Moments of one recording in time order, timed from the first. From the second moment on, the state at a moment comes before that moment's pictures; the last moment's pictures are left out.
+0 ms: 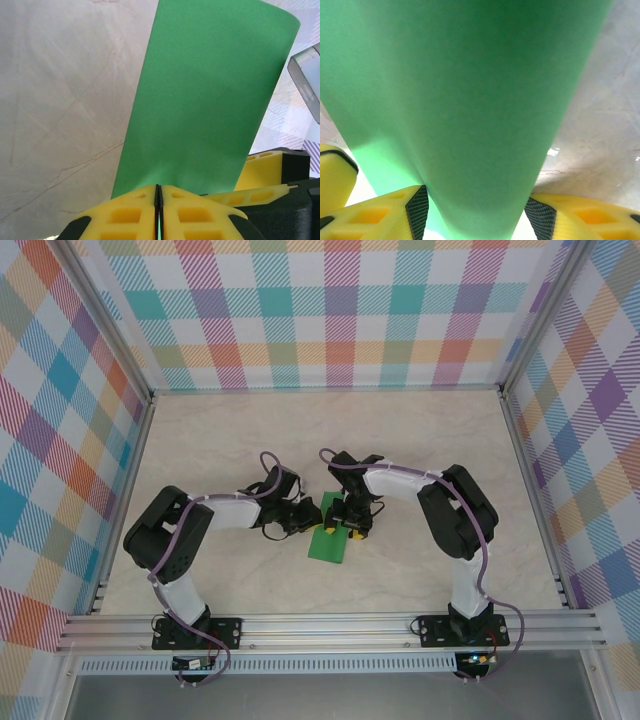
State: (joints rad) left arm -0.58 1.75 0.82 -0.03 0.52 -0.89; right arm 0.70 2.00 1.29 -0.85 -0.34 0.81
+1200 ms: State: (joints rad) left arm -0.59 1.80 0.86 -0.07 0.48 -0.81; right arm 0.71 1.94 1.26 -0.80 -0.32 0.84
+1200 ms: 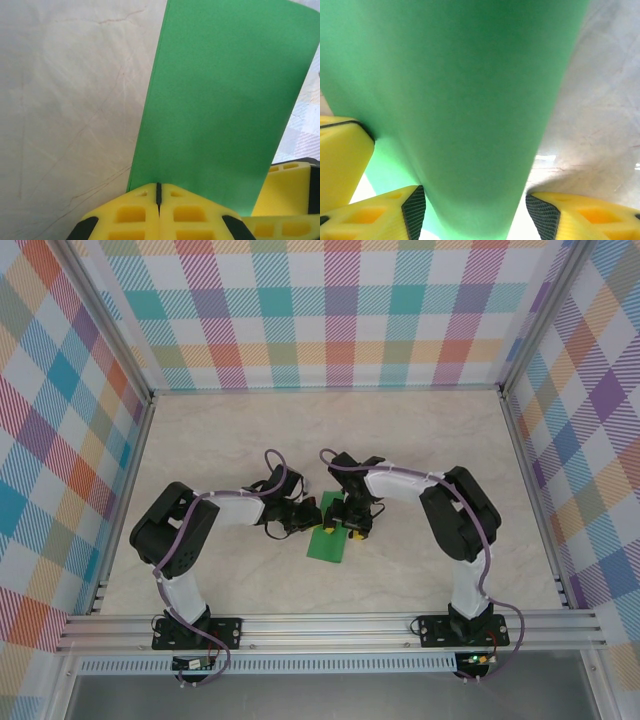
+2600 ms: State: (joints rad) left arm -0.61 1.82 0.89 -0.14 0.41 -0.81; right arm 0.71 1.85 1.07 -0.45 -0.35 0.86
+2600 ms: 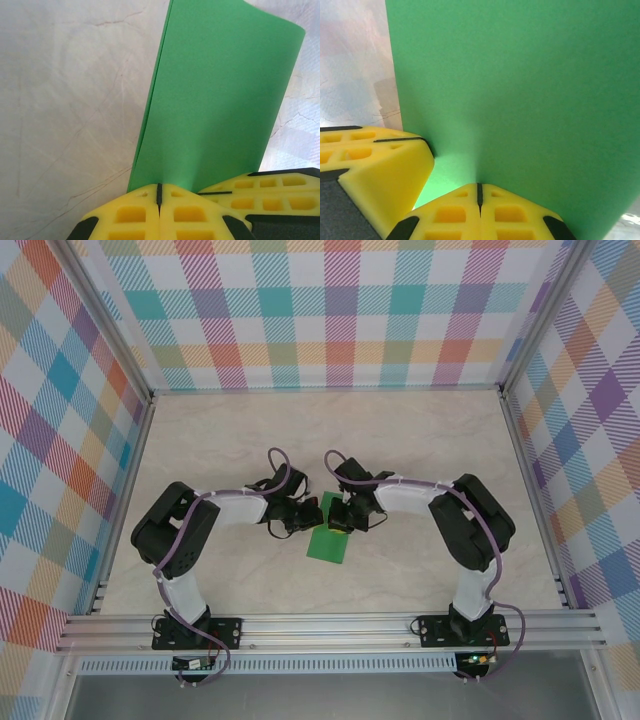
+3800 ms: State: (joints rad) left arm -0.61 1.82 0.89 -0.15 0.38 -0.84; right arm 0.63 1.61 0.88 -0.28 -0.38 0.76
